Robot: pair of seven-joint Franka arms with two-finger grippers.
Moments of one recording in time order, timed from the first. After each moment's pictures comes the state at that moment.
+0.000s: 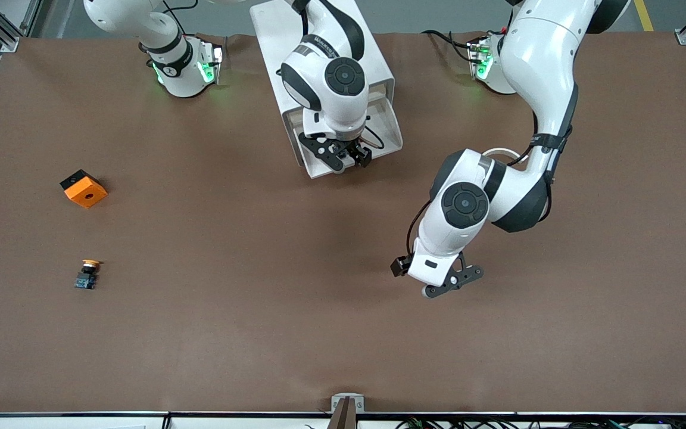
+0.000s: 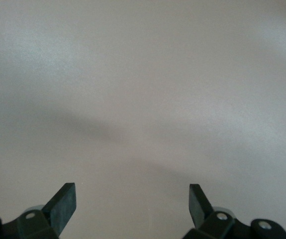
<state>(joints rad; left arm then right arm) -0.47 0.70 -0.04 -1.32 0.01 2.08 -0.88 0.96 0.47 -0.05 -1.65 0.12 2.03 1.57</state>
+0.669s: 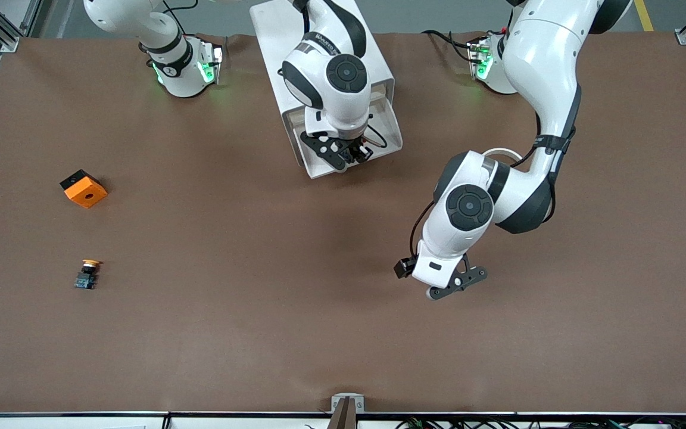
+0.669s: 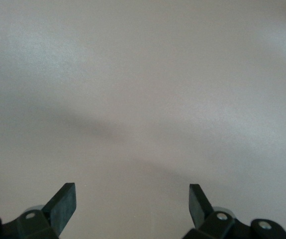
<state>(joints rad) -0.46 0.70 -0.04 -1.32 0.01 2.08 -0.88 0.96 0.47 -0.05 -1.63 0.12 2.02 1.57</state>
